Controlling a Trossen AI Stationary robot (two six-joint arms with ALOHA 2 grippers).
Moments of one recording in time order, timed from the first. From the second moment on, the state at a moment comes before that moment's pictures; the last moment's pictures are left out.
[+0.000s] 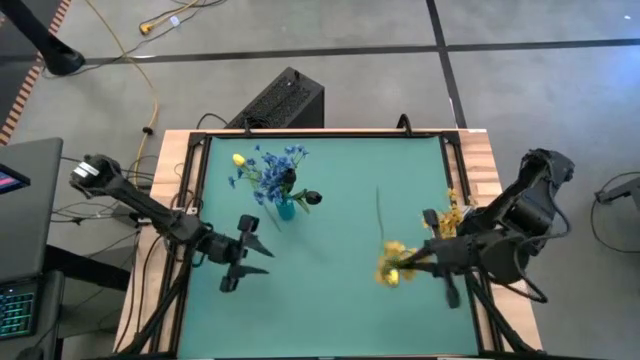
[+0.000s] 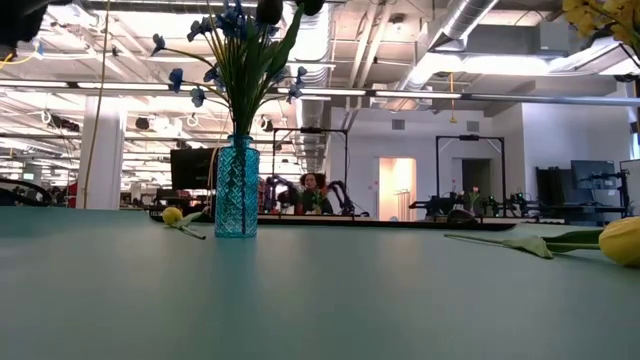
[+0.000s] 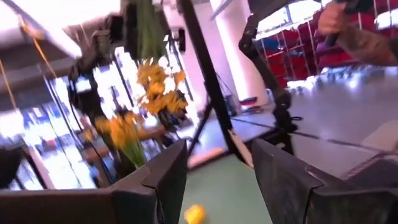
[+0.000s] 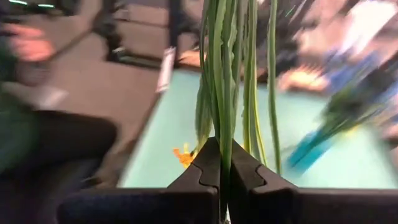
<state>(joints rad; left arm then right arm) -0.47 1.09 0.33 0.98 -0.13 0.33 0.80 1.24 1.51 -0.76 0.61 0.22</state>
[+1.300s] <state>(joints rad) -0.34 1.31 1.17 0.04 -0.30 -0.53 0.47 1.49 1.51 -0.07 0.77 -2.38</state>
